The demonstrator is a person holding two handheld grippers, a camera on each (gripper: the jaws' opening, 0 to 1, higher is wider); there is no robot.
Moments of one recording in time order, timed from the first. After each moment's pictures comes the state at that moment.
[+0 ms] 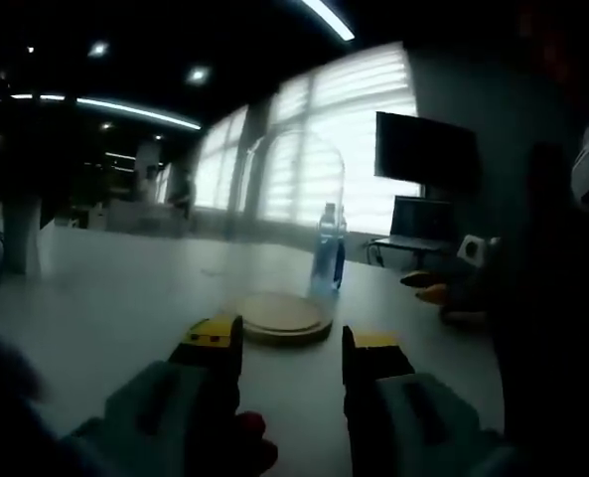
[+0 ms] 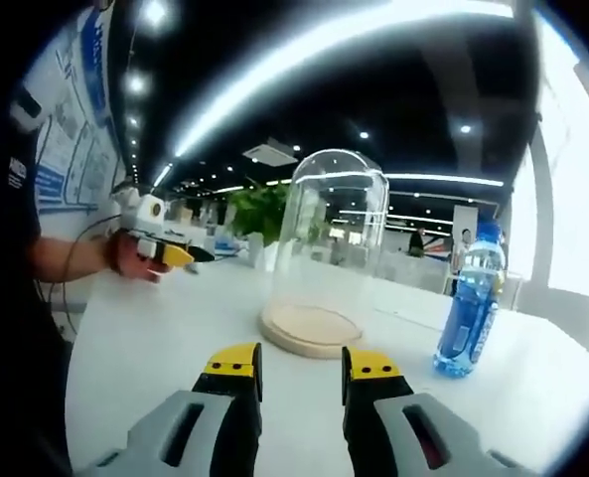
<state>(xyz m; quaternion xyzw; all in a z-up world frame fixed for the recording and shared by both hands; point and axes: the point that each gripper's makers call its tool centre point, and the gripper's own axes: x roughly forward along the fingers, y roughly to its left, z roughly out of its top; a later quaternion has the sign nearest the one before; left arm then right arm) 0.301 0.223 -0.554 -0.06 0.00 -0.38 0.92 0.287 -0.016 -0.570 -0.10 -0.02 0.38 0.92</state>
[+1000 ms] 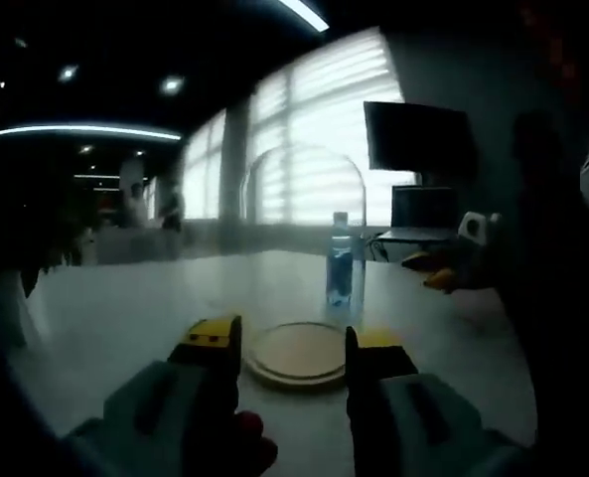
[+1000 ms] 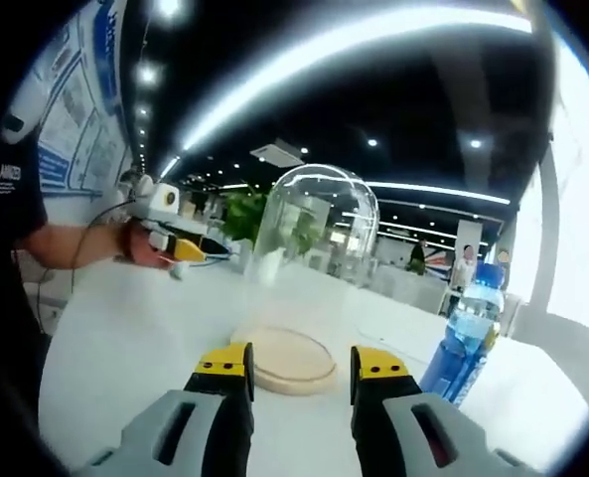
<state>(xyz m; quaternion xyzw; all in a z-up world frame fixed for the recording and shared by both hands) 0.360 0.218 -0.521 0.00 0.00 -0.40 0.92 0.326 -0.010 -0.532 -0.14 -0.04 0.38 0.91</state>
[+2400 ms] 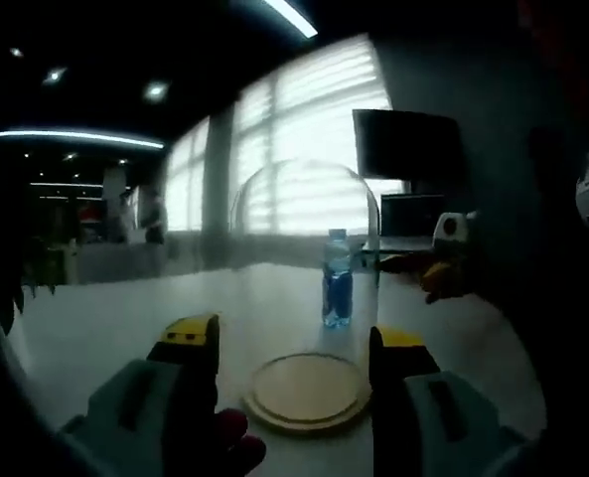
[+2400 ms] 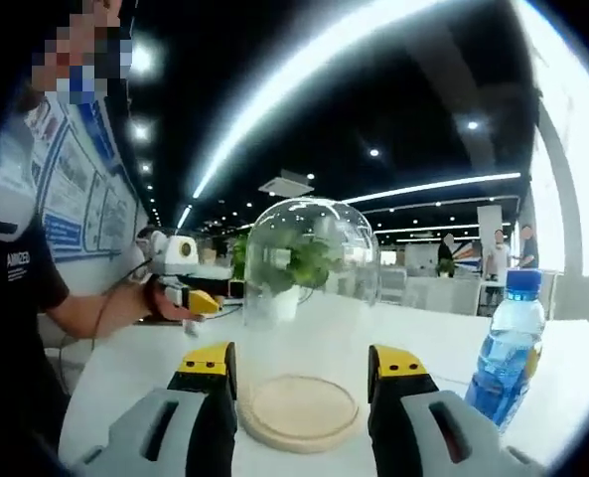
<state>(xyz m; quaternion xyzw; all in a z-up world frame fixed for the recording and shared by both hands) 0.391 0.187 -0.489 0.01 -0.02 -0.44 0.90 0.367 0.017 -0.489 -0.02 -0.05 0.45 0.89</state>
